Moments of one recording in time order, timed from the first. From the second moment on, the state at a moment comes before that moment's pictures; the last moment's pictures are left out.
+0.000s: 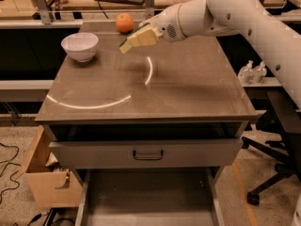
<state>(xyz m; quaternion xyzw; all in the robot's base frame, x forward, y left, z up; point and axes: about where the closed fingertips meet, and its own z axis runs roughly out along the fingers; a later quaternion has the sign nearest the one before) 0.704 0.025 0.955 -0.48 0.69 0.25 0.48</state>
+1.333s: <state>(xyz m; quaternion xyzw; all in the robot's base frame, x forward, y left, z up) 0.681 0.040 0.879 -0.48 0.69 0.30 0.44</state>
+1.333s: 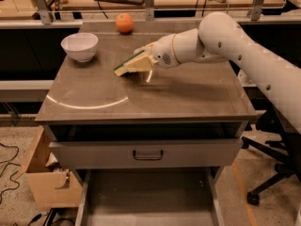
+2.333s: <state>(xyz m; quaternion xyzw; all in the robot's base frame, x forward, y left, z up) 0.680 0.048 0.877 -0.48 0.69 0.31 0.44</state>
